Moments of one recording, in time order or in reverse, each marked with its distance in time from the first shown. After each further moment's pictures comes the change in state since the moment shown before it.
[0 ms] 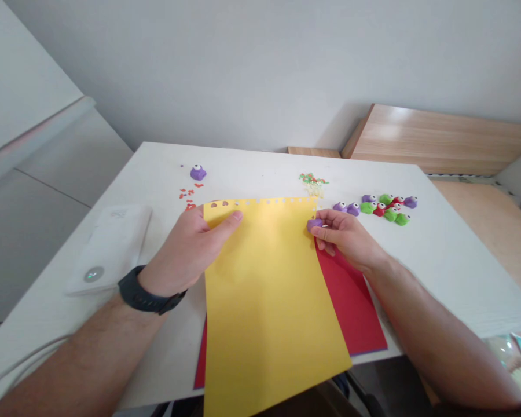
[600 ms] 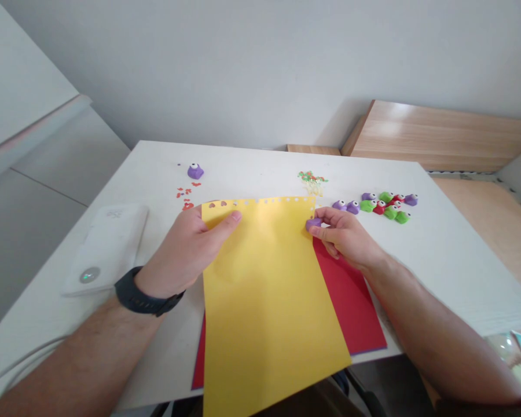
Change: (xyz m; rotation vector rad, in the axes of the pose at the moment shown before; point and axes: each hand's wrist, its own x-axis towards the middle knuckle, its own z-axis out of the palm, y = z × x) left_hand -0.001 -0.001 0.002 -0.015 0.017 -0.056; right_hand 0.002 0.001 0.004 0.021 0.034 -0.019
